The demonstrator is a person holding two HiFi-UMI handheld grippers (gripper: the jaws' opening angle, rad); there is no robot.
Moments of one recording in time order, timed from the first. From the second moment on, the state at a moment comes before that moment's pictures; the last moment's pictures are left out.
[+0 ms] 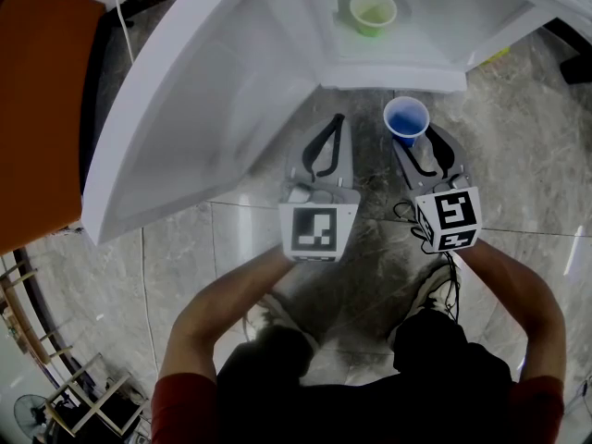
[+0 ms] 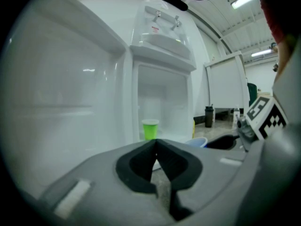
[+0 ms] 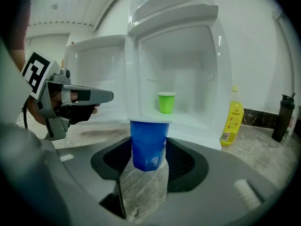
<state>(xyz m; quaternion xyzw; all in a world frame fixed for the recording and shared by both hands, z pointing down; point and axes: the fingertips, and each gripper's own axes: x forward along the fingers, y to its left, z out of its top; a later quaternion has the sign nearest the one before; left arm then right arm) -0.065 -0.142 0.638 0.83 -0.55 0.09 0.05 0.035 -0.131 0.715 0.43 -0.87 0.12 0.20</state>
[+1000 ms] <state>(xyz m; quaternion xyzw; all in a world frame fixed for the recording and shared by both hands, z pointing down) -0.065 -0.148 0.664 0.82 -0.55 0.11 0.08 0.063 -0.256 0.664 0.52 -0.84 0.01 0.15</state>
